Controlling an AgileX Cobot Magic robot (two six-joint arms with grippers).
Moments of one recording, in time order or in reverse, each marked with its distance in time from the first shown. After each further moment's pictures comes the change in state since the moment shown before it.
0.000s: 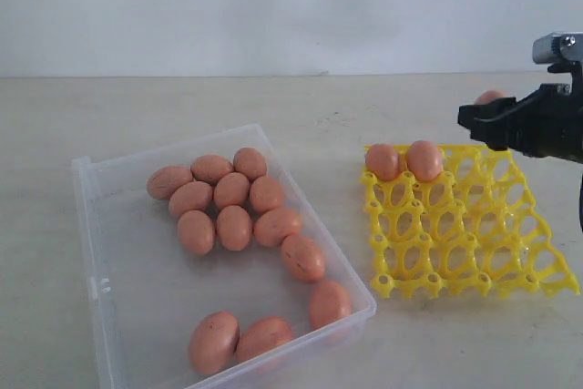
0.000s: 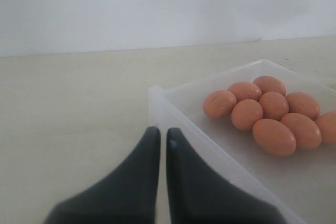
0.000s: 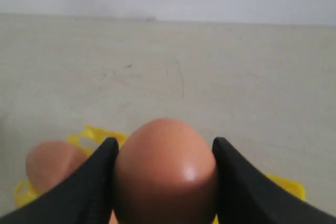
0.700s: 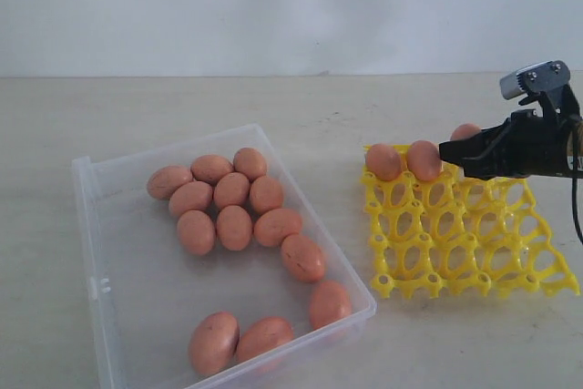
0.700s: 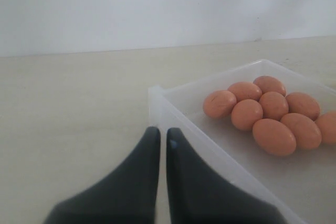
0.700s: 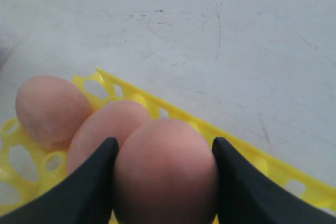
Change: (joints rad) left arm 0.000 0.000 0.000 0.000 0.000 0.000; right arm -0.029 0.163 -0.131 -0.298 -0.046 0.044
